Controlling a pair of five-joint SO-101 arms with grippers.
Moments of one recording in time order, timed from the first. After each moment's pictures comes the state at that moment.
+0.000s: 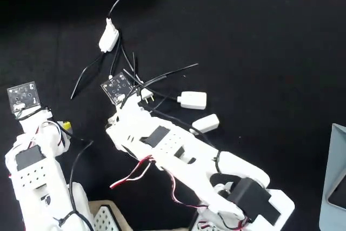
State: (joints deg) left arm -33.2 -61.1 74.4 50.0 -9.0; right arm -49.3 -11.8 52.9 18.7 -11.3
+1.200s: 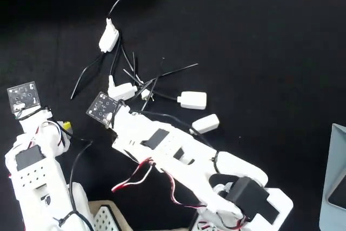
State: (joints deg) left arm -33.2 -61.1 74.4 50.0 -9.0; right arm -49.6 -9.5 54.1 22.2 13.0
